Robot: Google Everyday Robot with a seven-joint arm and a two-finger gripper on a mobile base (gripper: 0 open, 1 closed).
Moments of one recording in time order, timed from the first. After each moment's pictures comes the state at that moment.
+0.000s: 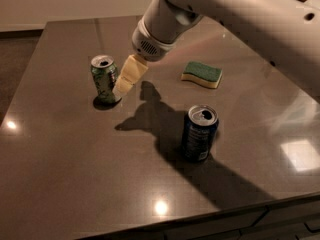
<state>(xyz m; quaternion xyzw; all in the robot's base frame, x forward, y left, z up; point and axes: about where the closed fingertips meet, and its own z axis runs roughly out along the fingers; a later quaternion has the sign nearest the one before) 0.592 0.064 0.917 -0.58 0.76 0.11 0.28</state>
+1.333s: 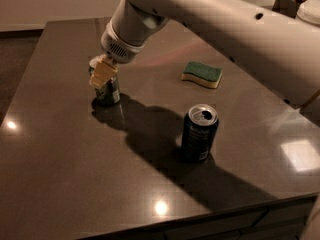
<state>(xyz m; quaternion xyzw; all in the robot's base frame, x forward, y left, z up) 0.591 0.138 0.911 -0.61 0.72 0.15 0.28</state>
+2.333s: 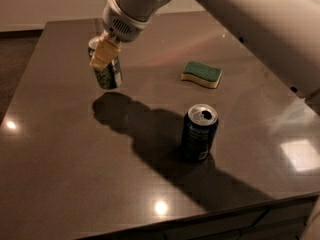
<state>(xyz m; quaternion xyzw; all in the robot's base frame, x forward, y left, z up) 0.592 0.127 0.962 -0.63 0.70 0.14 0.30</state>
